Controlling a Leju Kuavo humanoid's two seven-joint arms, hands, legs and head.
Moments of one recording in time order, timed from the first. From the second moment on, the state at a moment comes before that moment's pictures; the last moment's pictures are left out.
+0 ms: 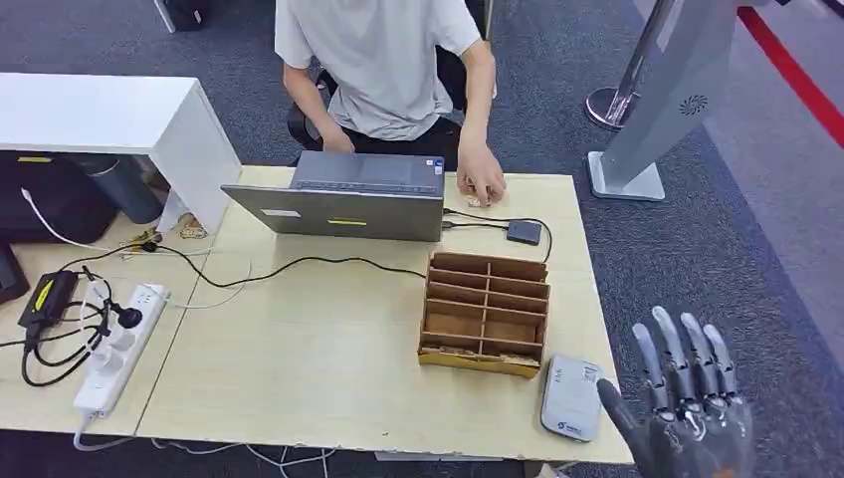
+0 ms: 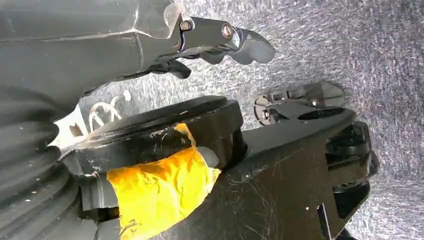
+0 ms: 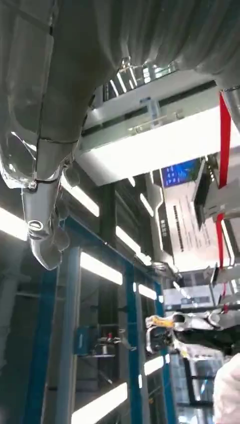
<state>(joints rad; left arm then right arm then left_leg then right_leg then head) -0.04 -0.26 0.66 -0.21 -0.75 0.04 -0.02 0.41 -0.21 0.20 -2.08 1.48 -0.70 -0.11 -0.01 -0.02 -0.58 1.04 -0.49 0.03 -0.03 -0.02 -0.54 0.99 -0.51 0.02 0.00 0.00</state>
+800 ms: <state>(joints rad) -0.04 -0.26 0.66 -0.21 -0.77 0.02 -0.02 0.22 -0.49 0.69 -1.69 1.28 -0.59 0.17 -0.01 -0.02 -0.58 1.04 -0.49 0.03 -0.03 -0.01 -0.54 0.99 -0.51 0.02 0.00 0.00</state>
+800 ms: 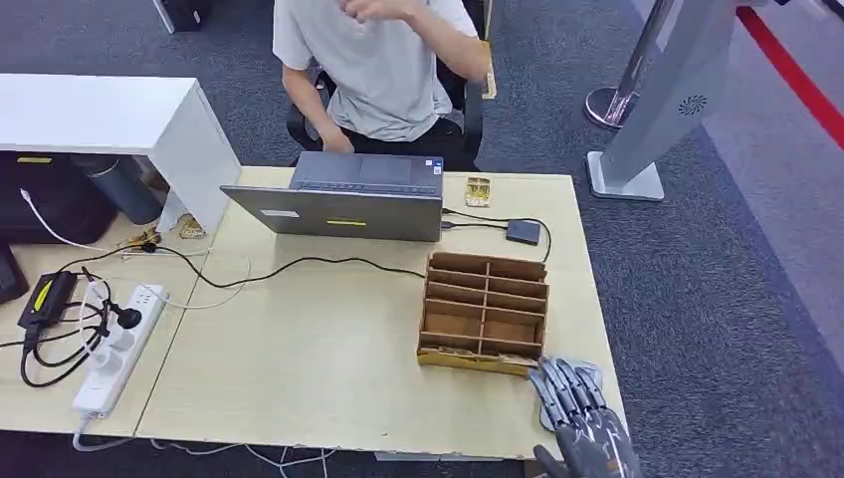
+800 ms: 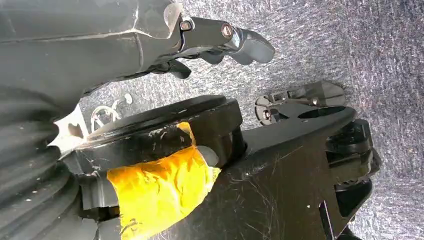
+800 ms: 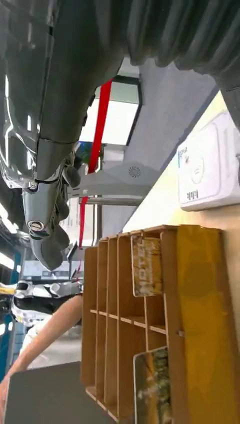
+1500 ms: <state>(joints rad) -0.05 -0.26 0.66 -0.21 -0.83 0.00 0.00 0.07 -0.27 0.70 -1.45 1.27 -0.69 0.04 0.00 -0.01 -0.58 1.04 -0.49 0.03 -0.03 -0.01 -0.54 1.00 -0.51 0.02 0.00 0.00</state>
